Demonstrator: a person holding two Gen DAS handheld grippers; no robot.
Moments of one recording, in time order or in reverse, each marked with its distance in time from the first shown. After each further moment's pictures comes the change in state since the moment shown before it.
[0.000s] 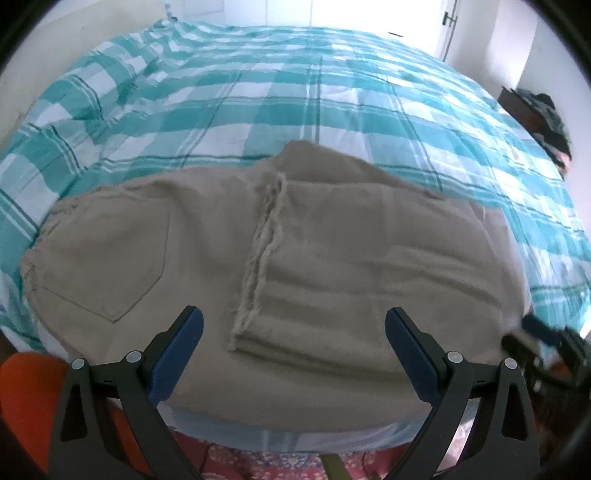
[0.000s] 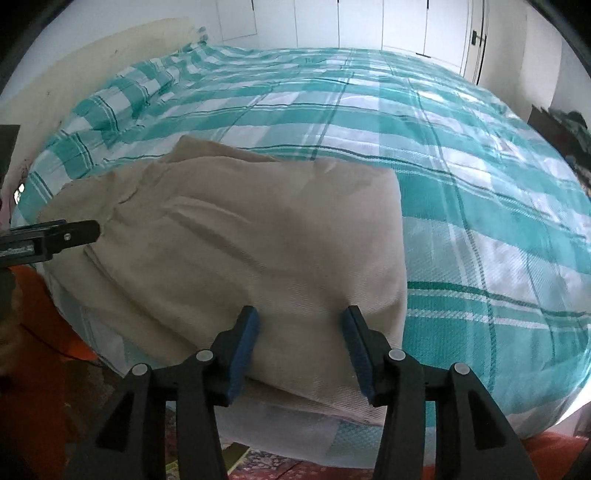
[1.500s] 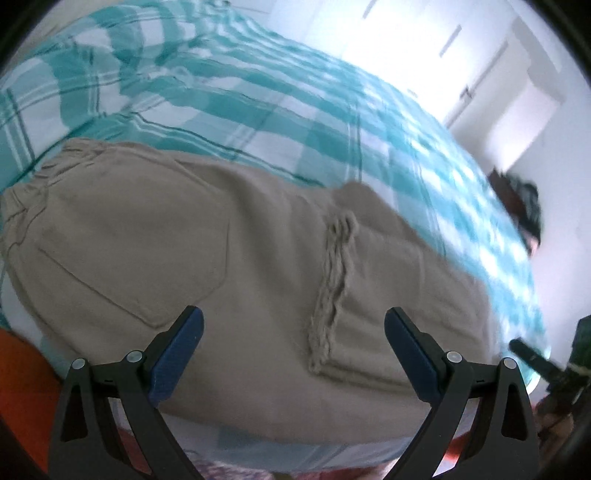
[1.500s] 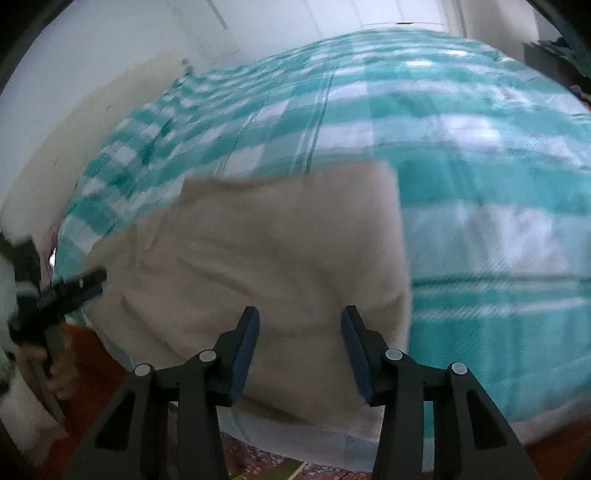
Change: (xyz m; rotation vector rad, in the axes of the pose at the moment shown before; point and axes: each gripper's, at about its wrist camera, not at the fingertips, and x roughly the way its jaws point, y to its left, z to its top) left arm 0.003 0.110 -0.013 -0.281 -0.099 -0.242; right arm -0.016 -0.030 0.022 0.222 -0.022 0.192
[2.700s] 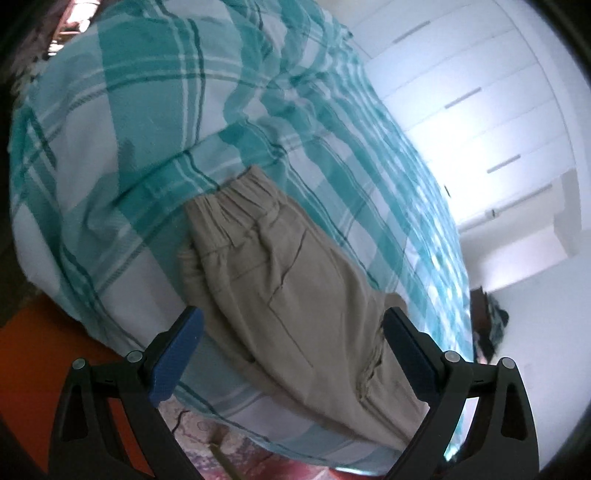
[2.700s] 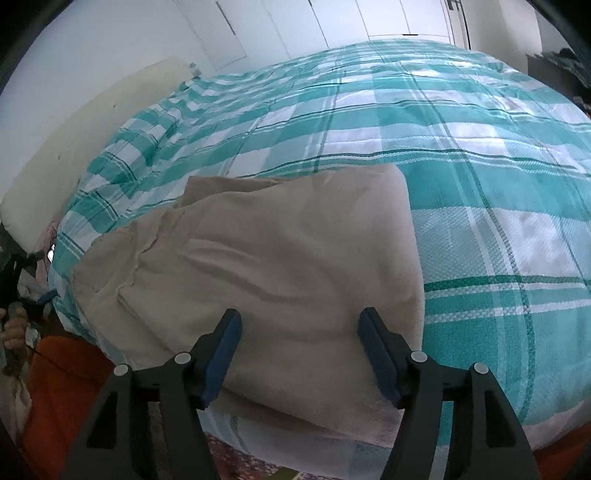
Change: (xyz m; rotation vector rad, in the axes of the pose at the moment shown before) left arm -0.095 0.175 0.027 -0.449 -0.052 -0.103; right arm 0.025 0.000 -0.022 -0.033 -0.026 0.006
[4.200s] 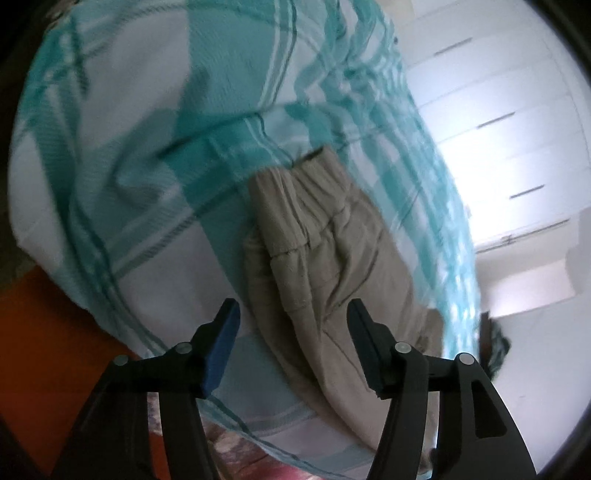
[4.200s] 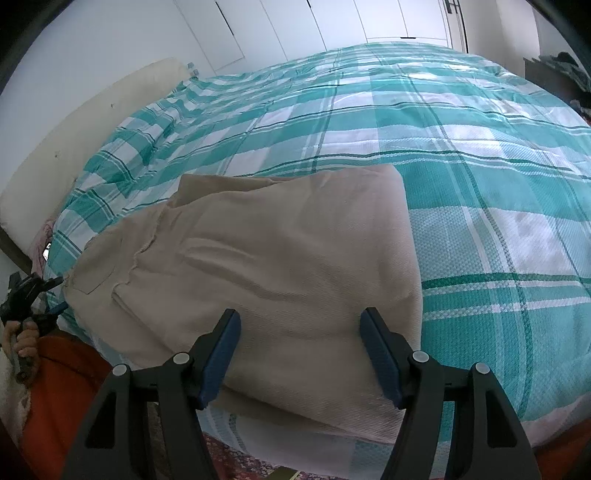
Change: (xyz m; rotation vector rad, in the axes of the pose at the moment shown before) left arm 0.032 0.061 -0.001 -0.140 0.009 0.068; right arm -0.004 0.004 -0.003 -0.018 -0.004 -0.029
